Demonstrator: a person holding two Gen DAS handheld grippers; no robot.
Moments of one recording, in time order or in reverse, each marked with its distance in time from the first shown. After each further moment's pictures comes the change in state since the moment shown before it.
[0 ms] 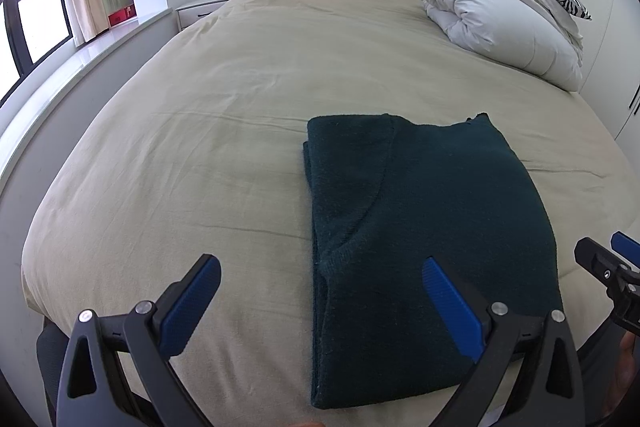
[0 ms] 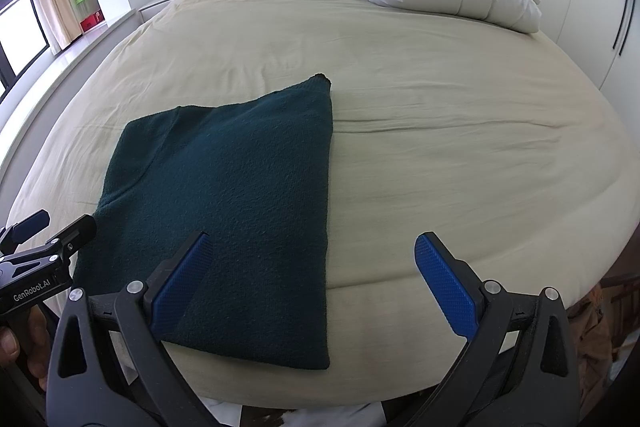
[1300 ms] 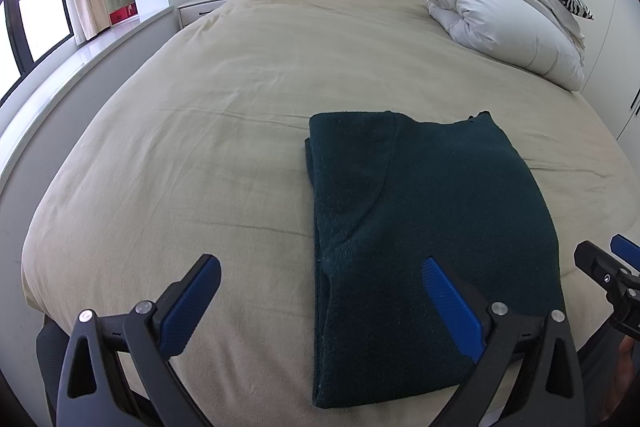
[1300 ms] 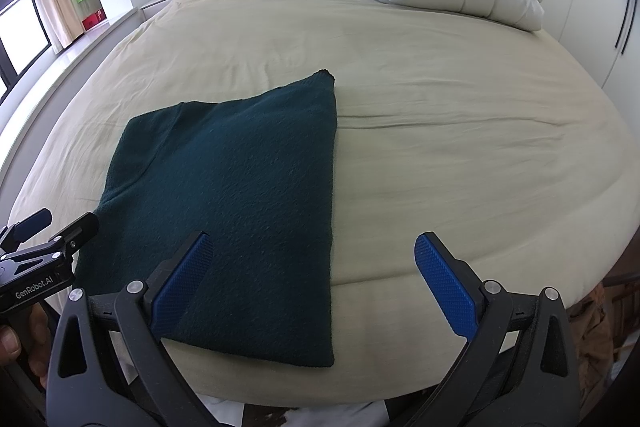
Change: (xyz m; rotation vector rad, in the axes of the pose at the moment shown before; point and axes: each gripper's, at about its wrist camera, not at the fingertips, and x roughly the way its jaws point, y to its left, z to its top) left arm 0.002 0.003 -0.002 -0.005 0.002 0.001; right arm 0.001 0.003 -0.002 -0.004 0.004 0.006
